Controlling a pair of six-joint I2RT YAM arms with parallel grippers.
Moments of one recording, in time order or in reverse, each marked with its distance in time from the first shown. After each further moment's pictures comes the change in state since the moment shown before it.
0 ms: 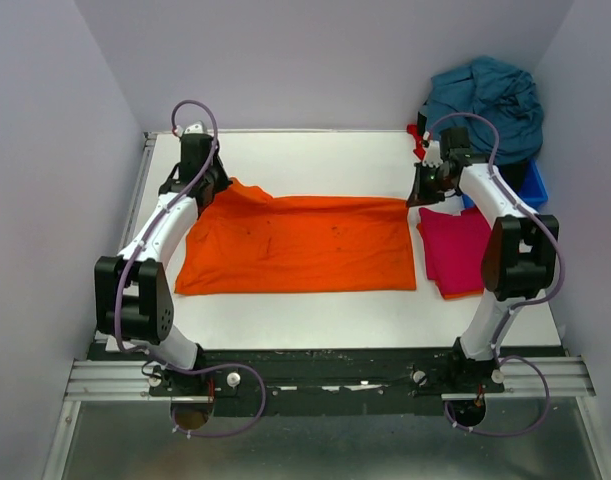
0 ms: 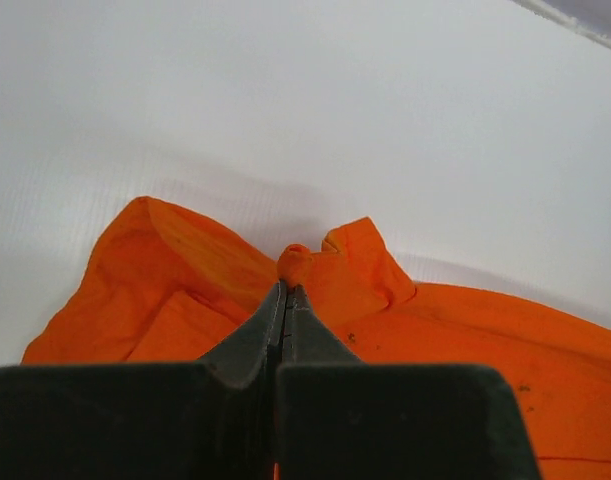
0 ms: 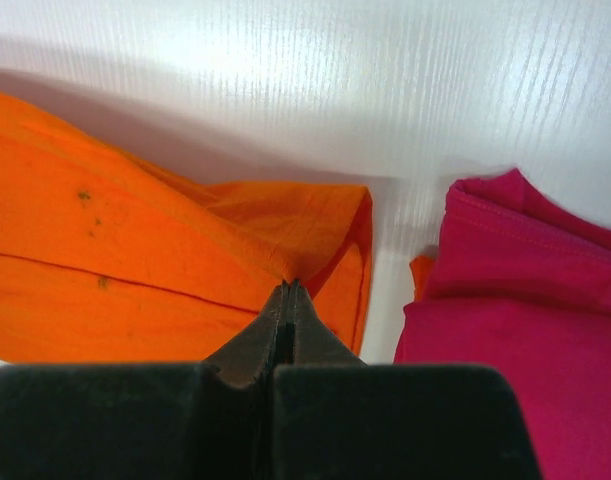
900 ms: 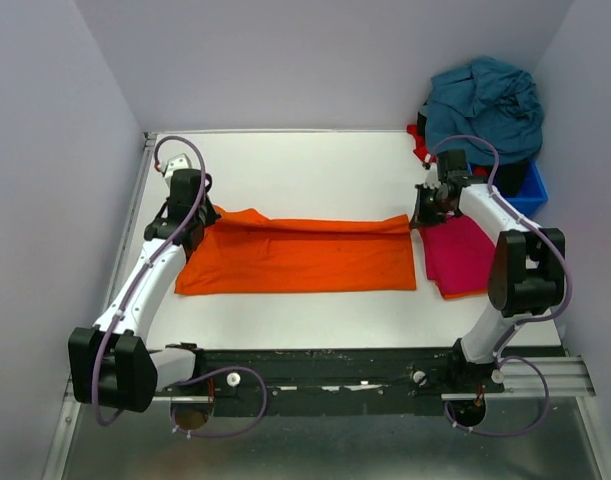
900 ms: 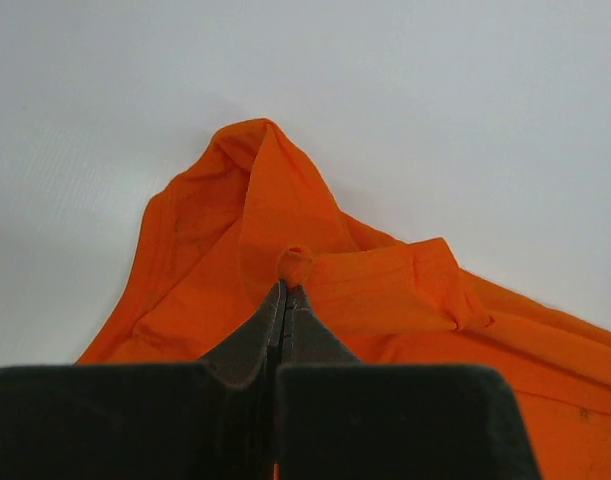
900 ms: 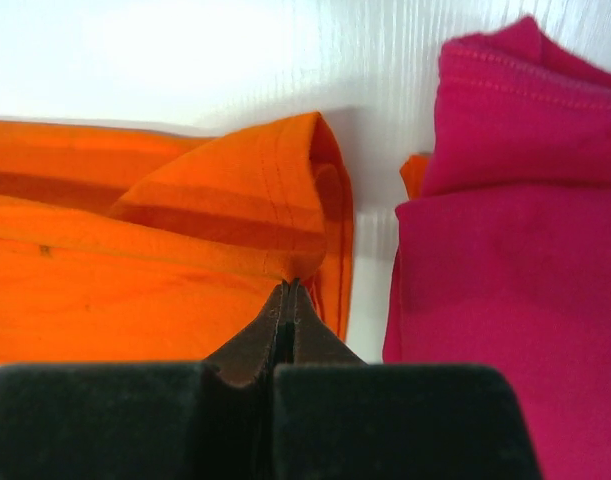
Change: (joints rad) left arm -0.040 -0.382 -0.266 -0.133 -0.197 -0.032; right arm 0.017 -0.141 -0.252 0.071 0.077 0.059
